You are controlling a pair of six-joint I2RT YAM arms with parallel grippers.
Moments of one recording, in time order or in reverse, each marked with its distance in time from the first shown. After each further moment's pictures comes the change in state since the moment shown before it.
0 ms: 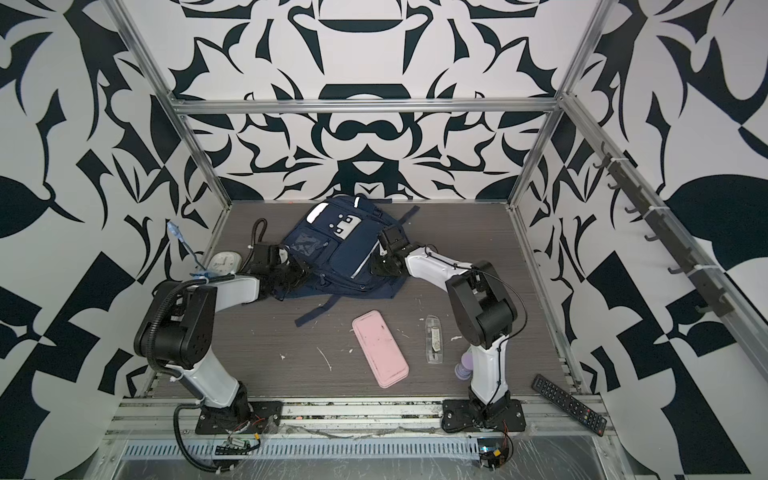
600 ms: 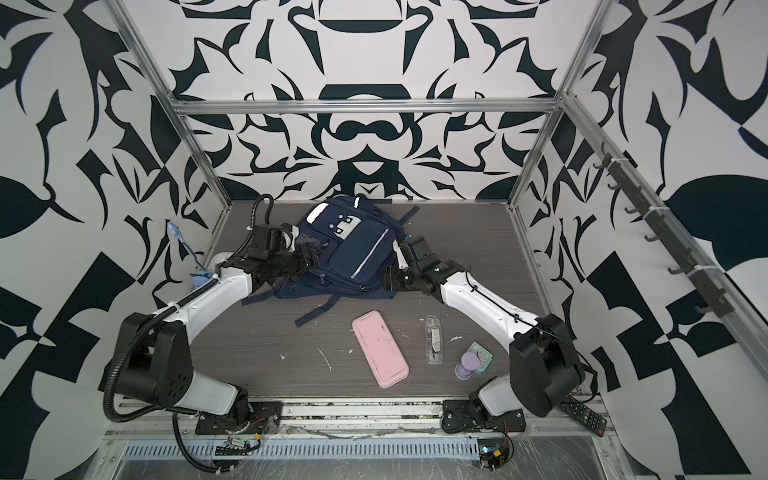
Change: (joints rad) left arm -0.127 -0.219 0.171 -0.388 -0.026 0.252; right arm 0.000 -0.475 -0.311 -0.135 -0.025 -0.071
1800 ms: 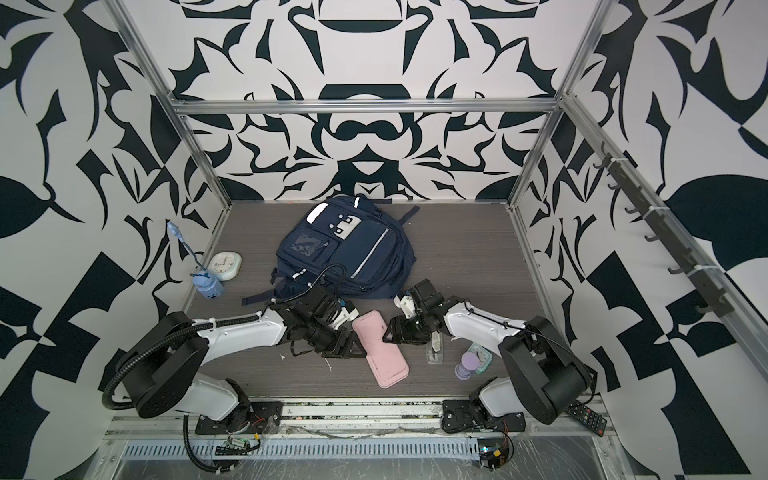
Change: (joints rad) left arm -0.468 0.002 -0.358 0.035 0.312 0.054; right arm 0.013 -0.025 -0.403 0.129 -0.403 0.058
